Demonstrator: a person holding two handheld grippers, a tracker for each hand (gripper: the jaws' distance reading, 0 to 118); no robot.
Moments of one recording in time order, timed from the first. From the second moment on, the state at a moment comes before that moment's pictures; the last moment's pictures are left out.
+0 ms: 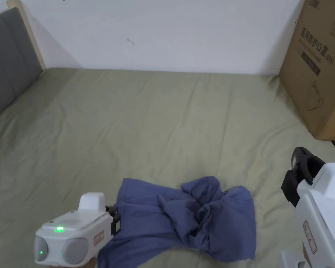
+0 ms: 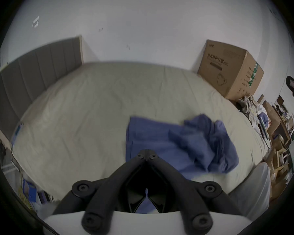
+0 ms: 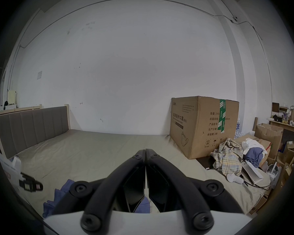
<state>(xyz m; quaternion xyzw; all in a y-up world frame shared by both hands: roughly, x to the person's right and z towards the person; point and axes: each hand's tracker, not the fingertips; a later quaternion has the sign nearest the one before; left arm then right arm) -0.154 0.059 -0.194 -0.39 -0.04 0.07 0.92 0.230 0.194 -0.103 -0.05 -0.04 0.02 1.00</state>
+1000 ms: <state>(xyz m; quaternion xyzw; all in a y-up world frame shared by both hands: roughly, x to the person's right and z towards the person) -0.147 0.003 -0.171 -0.47 -0.03 0.10 0.88 0.256 0.119 -0.189 -0.25 -0.01 0.02 0.97</state>
